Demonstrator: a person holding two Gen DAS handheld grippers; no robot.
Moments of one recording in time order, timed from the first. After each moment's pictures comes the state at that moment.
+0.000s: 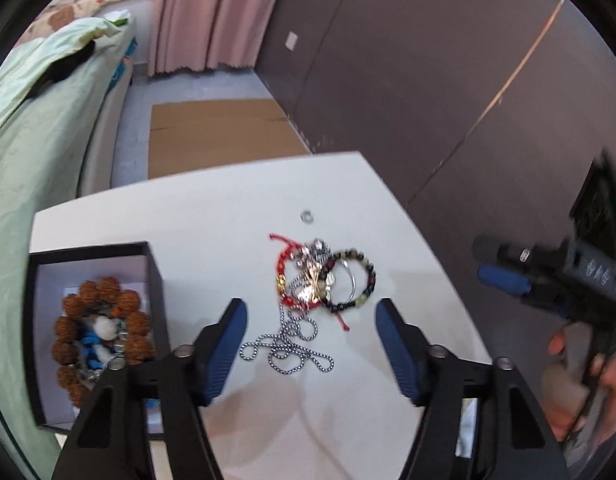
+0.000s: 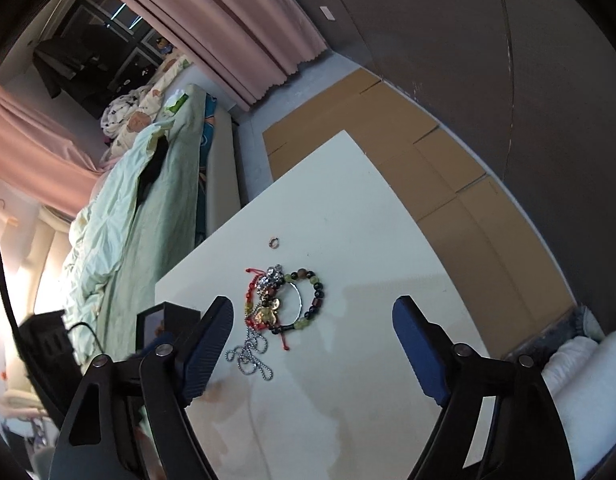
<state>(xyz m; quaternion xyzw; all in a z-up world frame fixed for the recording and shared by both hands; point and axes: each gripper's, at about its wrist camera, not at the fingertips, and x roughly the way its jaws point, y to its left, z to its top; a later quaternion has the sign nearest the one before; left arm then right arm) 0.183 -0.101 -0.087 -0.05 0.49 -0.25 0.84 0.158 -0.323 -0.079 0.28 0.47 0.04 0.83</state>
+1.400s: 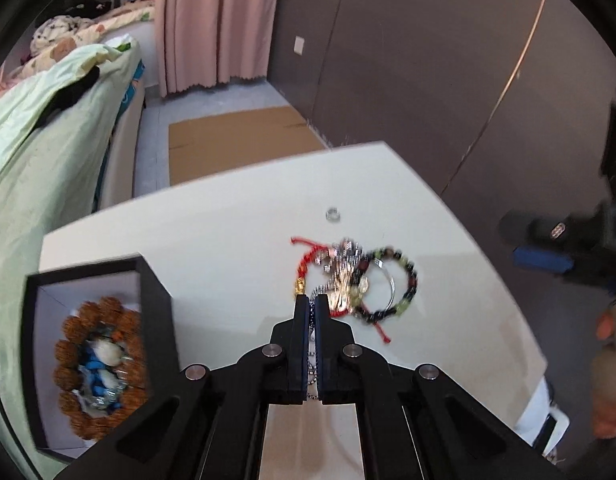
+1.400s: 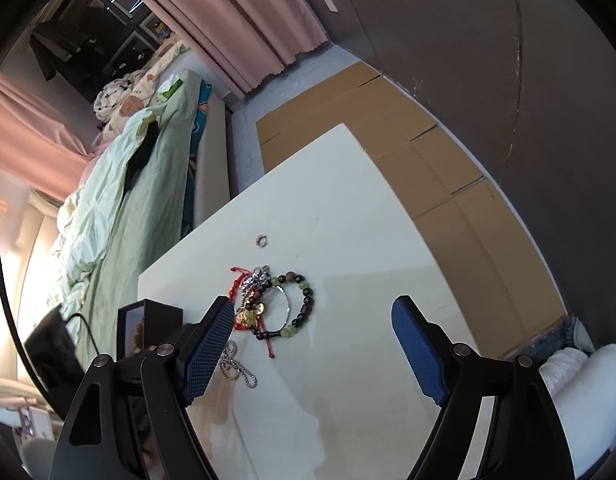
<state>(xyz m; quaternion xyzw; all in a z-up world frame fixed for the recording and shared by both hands) 0.189 -0.112 -0.102 0.00 0.46 -0.21 0.86 0.173 -0.316 -0.086 0.25 0.49 0.04 0.83</state>
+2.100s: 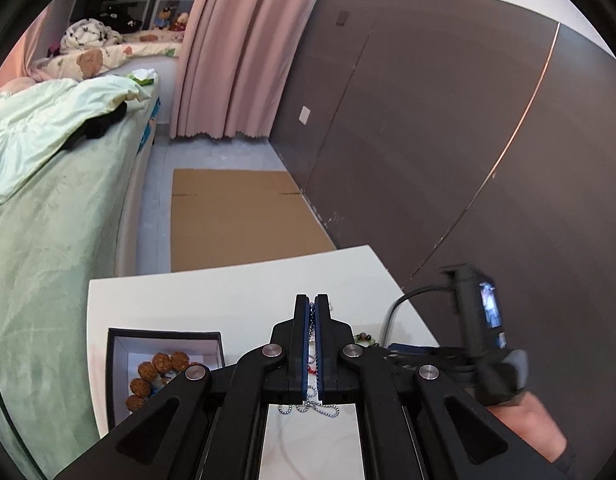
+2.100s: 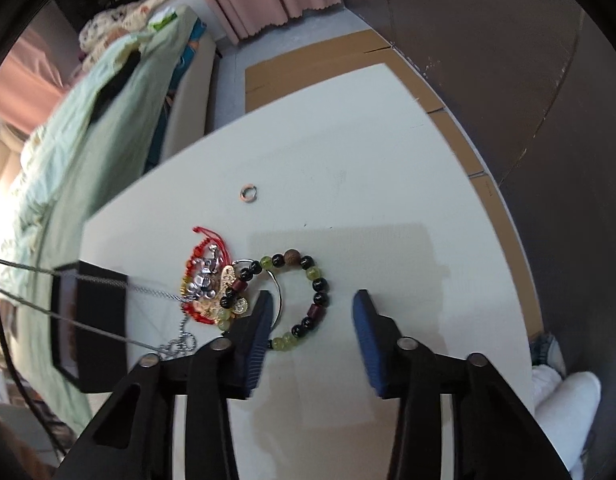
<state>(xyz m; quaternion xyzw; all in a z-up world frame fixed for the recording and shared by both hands) 0.179 -0.053 -0.014 -0.09 0.37 -0.22 0.90 0.218 -0.254 -0.135 0.12 0.57 0.02 0.81</state>
